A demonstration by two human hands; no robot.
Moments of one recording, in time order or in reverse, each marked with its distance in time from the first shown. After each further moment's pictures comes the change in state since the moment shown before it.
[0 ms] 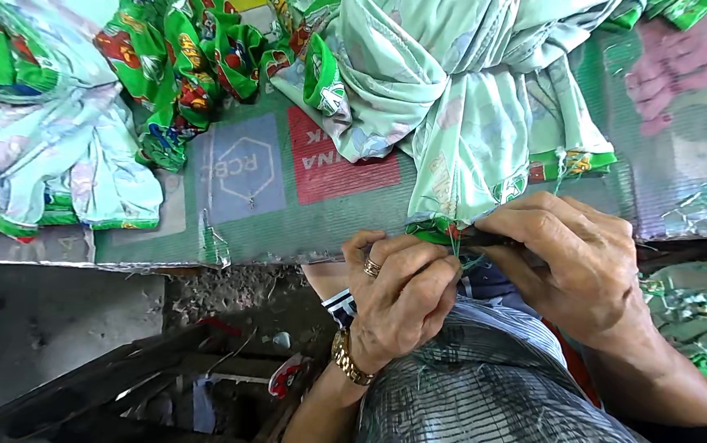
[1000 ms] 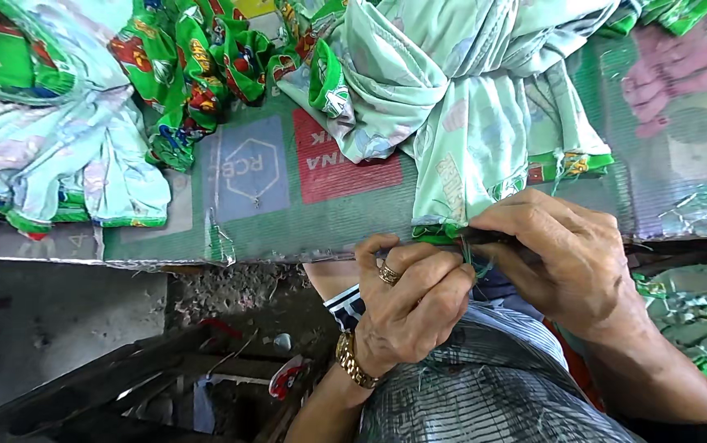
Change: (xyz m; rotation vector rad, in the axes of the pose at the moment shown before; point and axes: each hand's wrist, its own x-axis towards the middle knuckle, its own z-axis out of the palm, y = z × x) left_hand -0.002 0.006 0.002 0.002 -0.017 0.066; right_hand 0.004 0.003 0.001 0.074 -0.028 -0.025
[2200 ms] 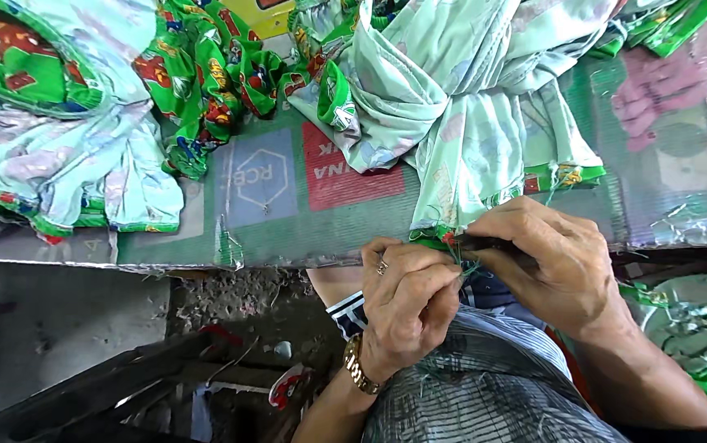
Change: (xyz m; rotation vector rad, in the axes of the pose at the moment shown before) left_hand 0.002 0.000 0.002 -0.160 0.079 -0.158; right_hand 0.002 0.001 0.007 0.083 0.059 0.019
